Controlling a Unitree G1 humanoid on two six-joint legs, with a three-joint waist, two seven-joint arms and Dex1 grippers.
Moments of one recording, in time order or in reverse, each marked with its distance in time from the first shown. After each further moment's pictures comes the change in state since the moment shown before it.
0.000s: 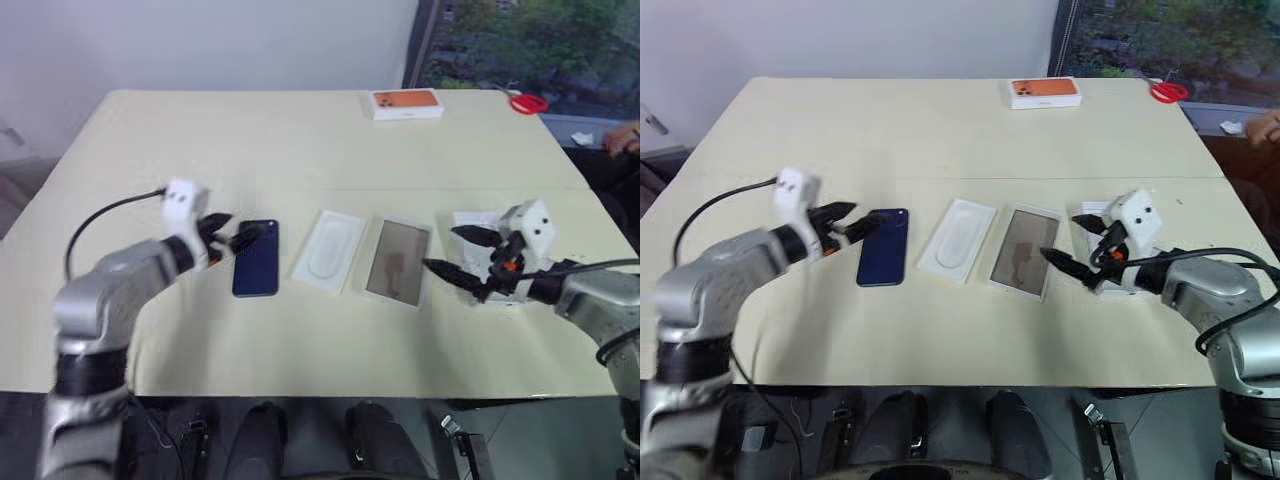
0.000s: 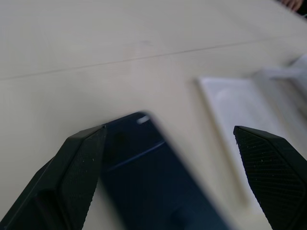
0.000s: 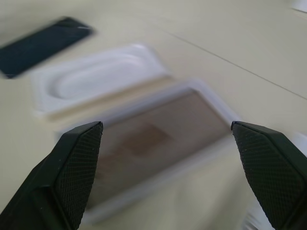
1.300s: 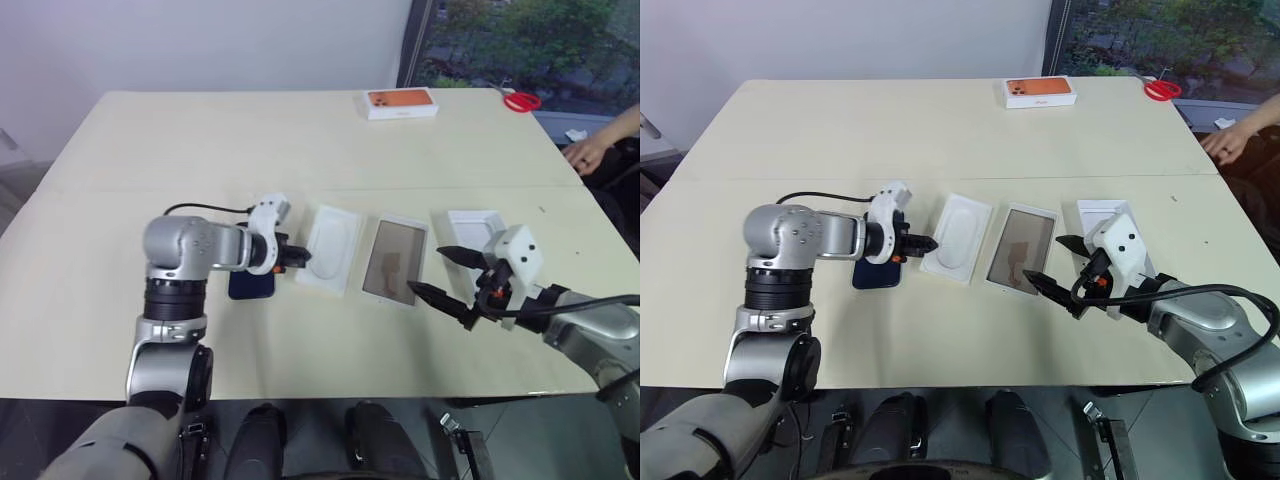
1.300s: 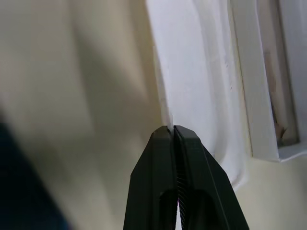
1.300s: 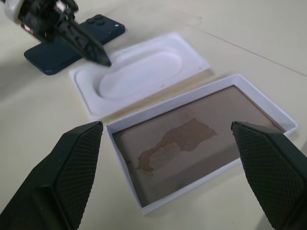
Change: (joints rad) left arm -0.262 -0.214 0.038 0.276 0.074 0.479 0.103; right arm 0.152 0.019 -0.030 -0.146 0.047 0.038 -0.108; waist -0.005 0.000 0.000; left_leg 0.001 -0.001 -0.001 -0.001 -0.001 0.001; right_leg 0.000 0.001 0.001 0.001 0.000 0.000
